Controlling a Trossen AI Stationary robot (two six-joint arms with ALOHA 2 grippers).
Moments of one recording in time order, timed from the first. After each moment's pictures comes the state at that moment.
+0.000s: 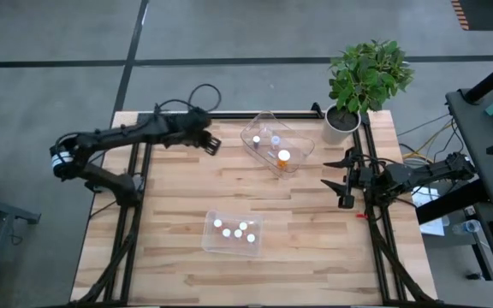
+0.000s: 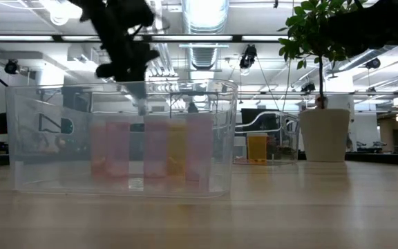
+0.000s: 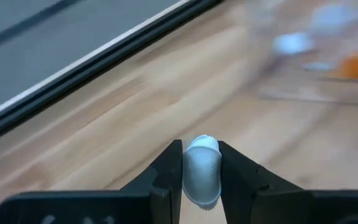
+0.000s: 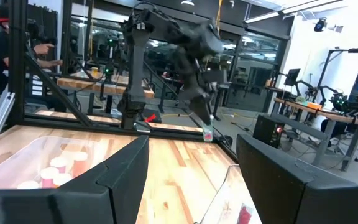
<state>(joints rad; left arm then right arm) 0.44 1.33 1.08 -0.69 -0.29 -0.44 0.25 0.25 0.12 0.27 0.39 -0.26</state>
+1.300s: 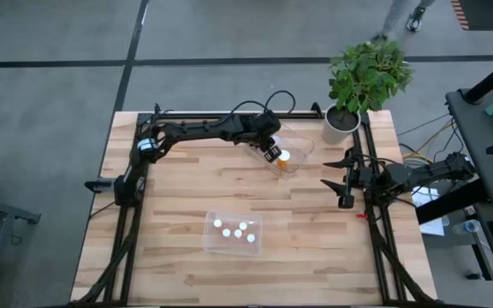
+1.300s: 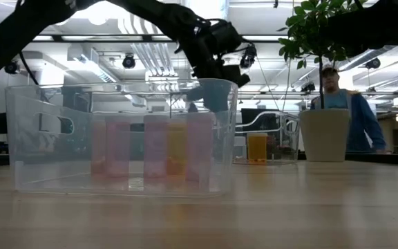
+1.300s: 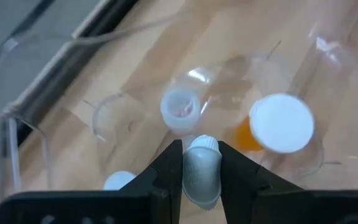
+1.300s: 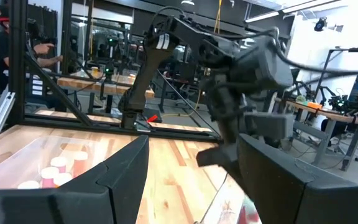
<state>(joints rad) 0.30 2.12 1.86 -0.65 -0.18 -0.20 0.25 0.25 0.12 0.27 0.39 -0.26</state>
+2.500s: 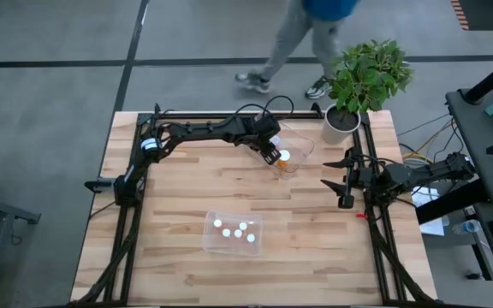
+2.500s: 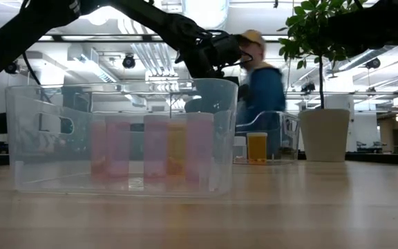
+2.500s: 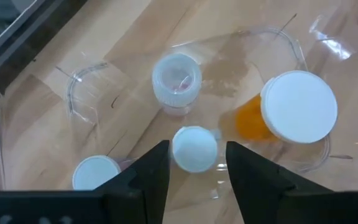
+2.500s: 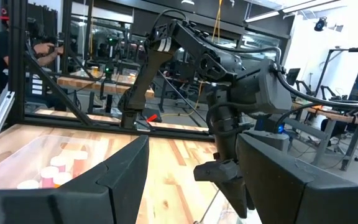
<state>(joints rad) 0.32 2.16 1.83 -0.64 -0.13 -0.28 0.25 0.25 0.12 0.26 0.39 -0.26</state>
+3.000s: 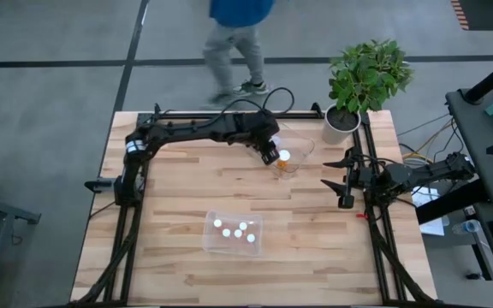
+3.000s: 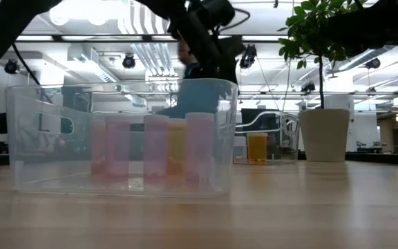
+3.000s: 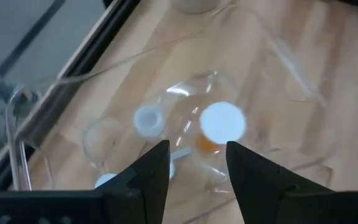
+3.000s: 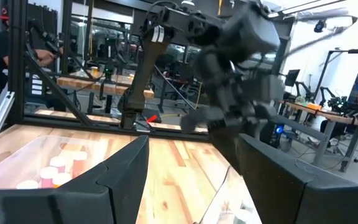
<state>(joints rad) 0.27 2.01 1.83 -0.64 -0.14 -0.13 0.25 0.25 0.12 0.27 0.39 -0.26</state>
